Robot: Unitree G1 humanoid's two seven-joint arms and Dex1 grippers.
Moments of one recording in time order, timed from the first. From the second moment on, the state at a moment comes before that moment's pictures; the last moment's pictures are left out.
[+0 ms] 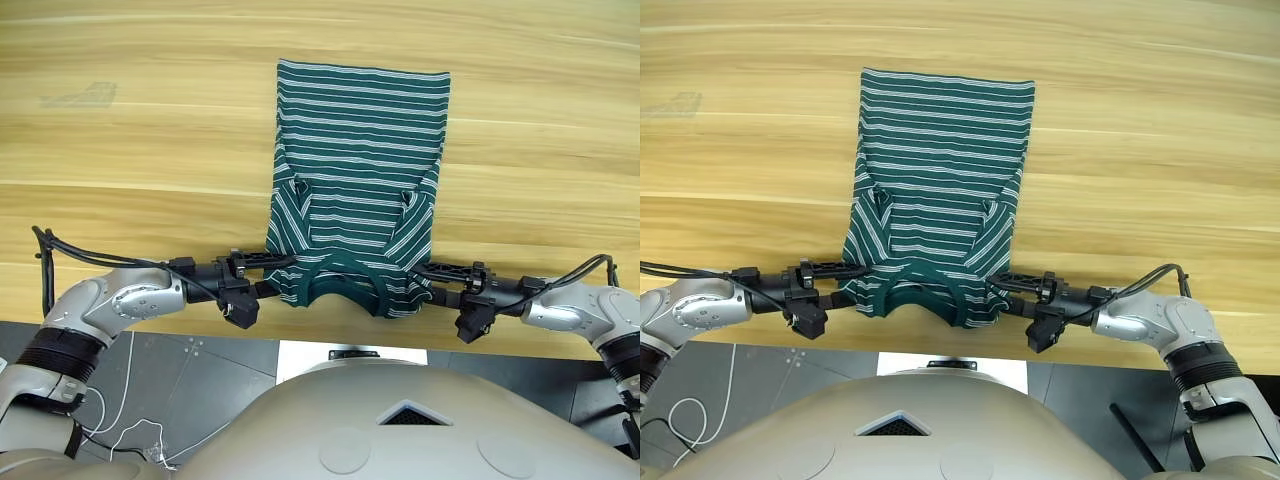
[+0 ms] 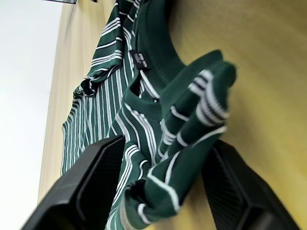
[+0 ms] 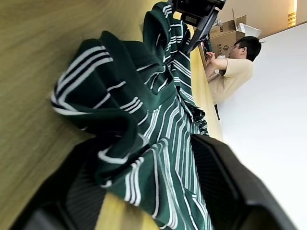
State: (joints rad) left arm 0.07 0.98 -0.43 0.21 0.42 -1.03 -0.44; right arm 0.07 -0.83 0.40 0.25 -0.81 -1.18 0.04
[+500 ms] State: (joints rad) left arm 0.02 0.95 -0.45 0.32 0.43 -1.04 -0.40; right arm 0.08 -0.84 0.40 0.24 -0.78 -1.18 0.07
